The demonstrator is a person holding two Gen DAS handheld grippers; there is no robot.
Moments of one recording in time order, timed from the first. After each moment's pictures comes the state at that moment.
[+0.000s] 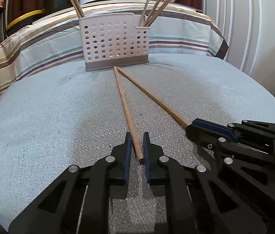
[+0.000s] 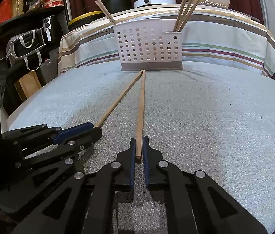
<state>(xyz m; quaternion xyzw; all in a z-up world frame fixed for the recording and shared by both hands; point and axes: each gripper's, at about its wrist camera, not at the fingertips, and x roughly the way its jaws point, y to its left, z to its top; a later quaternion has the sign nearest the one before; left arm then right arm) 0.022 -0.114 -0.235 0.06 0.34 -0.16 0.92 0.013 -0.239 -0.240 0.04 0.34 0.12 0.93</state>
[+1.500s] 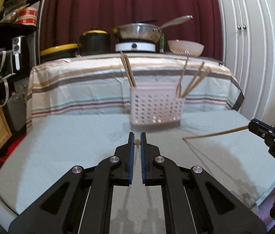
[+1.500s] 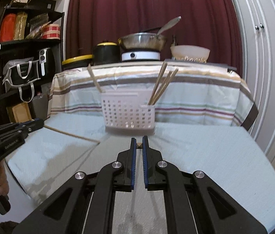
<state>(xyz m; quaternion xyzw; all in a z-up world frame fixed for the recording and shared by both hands) 0.009 -0.038 -0.107 0.02 0.21 -0.09 0.97 -0.008 -0.274 -0.128 0.02 0.19 0.06 0.98</state>
